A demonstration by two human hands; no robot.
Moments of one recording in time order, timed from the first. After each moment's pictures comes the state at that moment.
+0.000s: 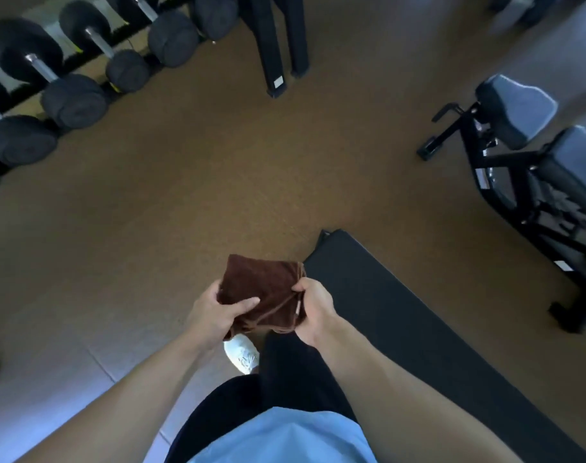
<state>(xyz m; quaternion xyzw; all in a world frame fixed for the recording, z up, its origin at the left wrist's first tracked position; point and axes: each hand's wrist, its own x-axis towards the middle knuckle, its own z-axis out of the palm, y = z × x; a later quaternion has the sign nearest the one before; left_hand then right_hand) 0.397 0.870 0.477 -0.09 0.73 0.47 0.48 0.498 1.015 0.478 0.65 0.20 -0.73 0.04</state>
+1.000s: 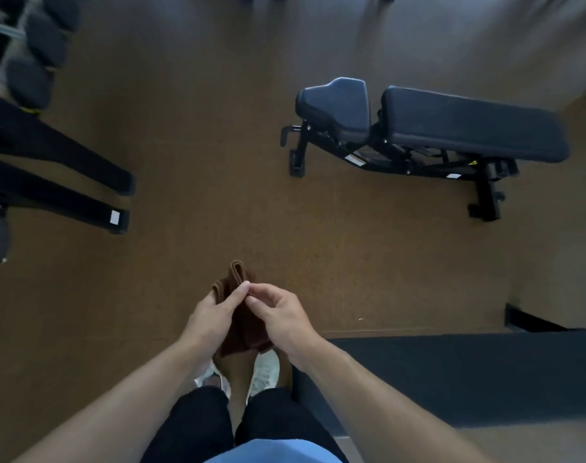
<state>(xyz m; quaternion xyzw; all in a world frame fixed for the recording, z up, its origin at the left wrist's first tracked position) 0.224 1.362 0.516 0.17 0.71 0.26 0.63 0.365 1.369 0.511 0.60 0.31 -0.71 -0.20</state>
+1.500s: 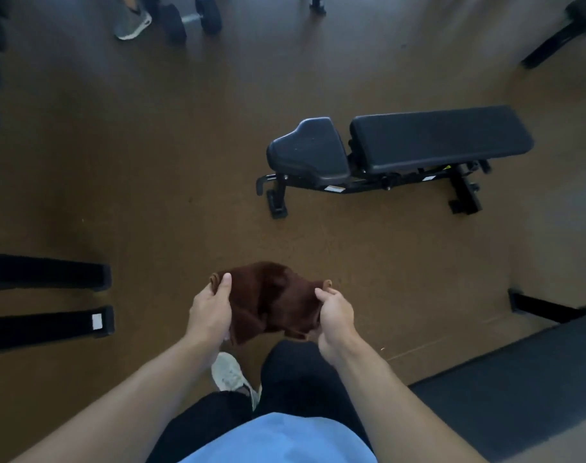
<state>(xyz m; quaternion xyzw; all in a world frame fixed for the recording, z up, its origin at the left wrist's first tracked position) 0.167 1.641 0.517 0.29 0.75 0.21 0.56 0.349 1.599 0.491 0.70 -0.07 -0.58 -0.41</state>
